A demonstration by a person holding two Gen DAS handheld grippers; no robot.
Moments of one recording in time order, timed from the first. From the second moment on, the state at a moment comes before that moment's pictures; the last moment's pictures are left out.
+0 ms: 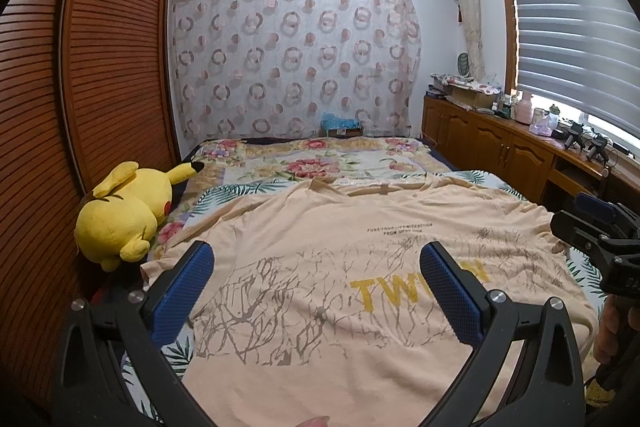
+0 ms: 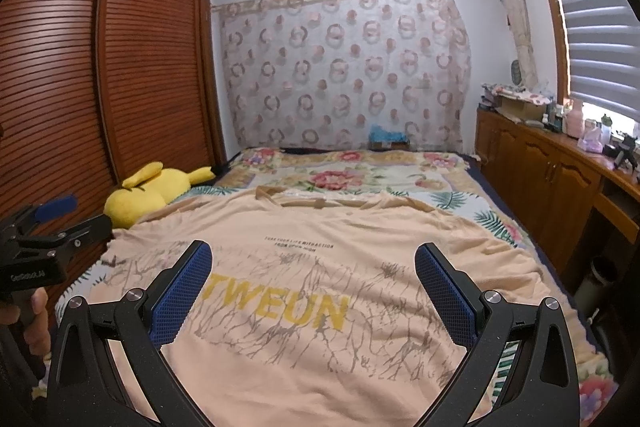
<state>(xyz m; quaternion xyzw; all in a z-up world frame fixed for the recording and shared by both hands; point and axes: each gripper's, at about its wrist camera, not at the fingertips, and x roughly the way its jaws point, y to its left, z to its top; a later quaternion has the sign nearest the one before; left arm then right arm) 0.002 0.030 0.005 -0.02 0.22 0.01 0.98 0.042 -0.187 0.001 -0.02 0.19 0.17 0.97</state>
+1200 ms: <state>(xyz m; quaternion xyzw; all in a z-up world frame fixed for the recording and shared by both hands) 0.057 0.168 -0.068 -0.02 0.33 0.03 0.94 0.126 -0.108 -0.049 -0.08 0.29 0.28 0.91</state>
